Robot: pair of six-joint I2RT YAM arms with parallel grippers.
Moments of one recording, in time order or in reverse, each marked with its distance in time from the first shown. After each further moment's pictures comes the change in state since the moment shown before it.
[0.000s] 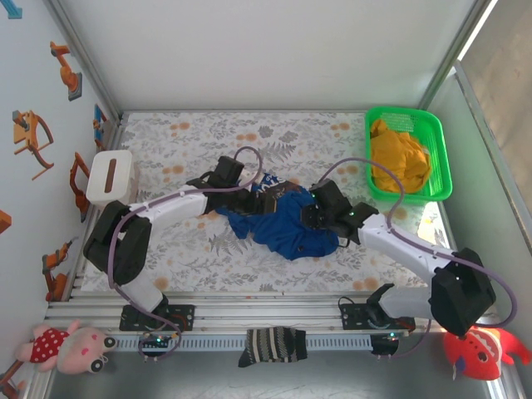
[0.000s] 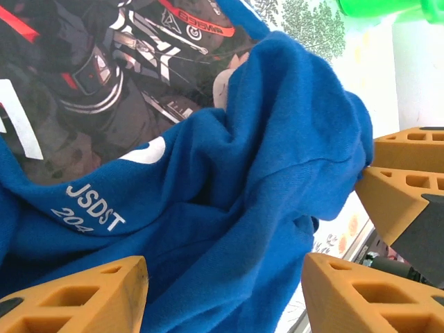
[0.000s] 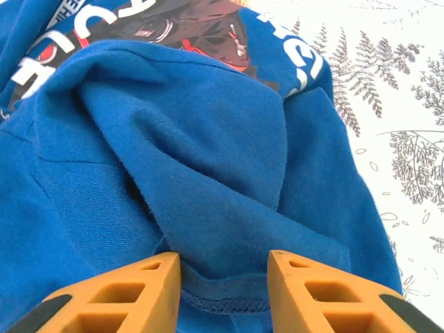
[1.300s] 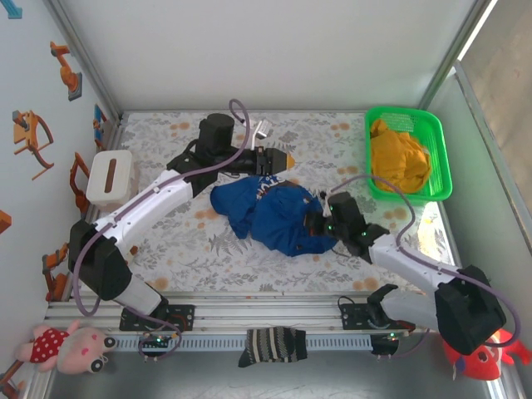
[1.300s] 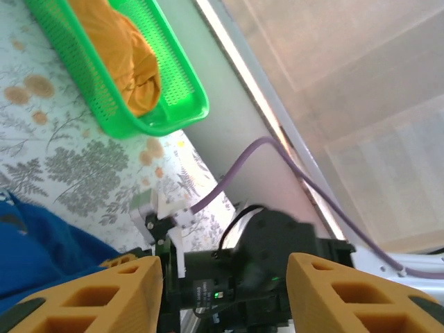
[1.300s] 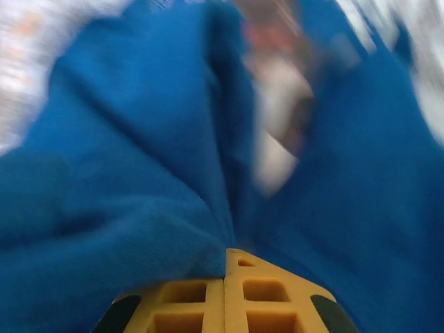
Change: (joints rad) left arm -0.021 -0.137 0.312 0.072 0.198 -0.119; right arm -0.090 -0.134 -0.363 0.399 -0.237 0.125
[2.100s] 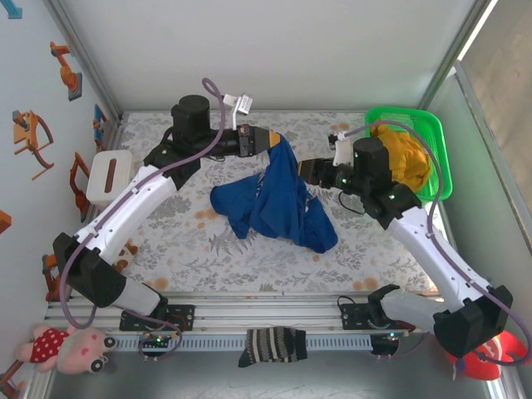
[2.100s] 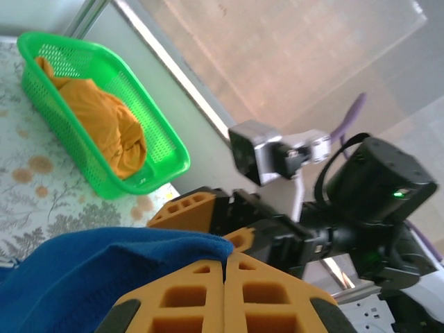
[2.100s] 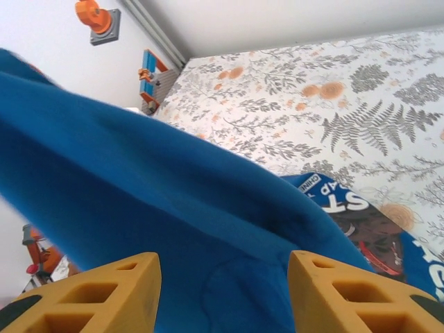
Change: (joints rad) left arm 0.074 -0.057 0.127 -0.021 0.029 0.011; right arm -0.100 -0.008 0.667 -0.307 -0.234 -0.235
